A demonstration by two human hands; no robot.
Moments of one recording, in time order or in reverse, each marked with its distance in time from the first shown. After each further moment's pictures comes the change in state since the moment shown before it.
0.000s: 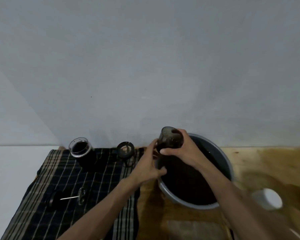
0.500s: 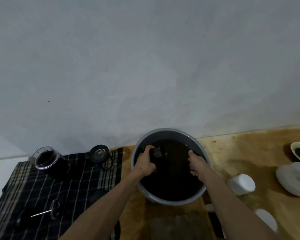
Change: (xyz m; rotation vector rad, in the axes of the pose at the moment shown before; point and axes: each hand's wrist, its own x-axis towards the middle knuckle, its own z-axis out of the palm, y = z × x) left_hand 0.079 -0.038 0.075 0.269 -0.150 -0.452; right_hand -0.024 0.113 -0.078 0.296 0.305 0.789
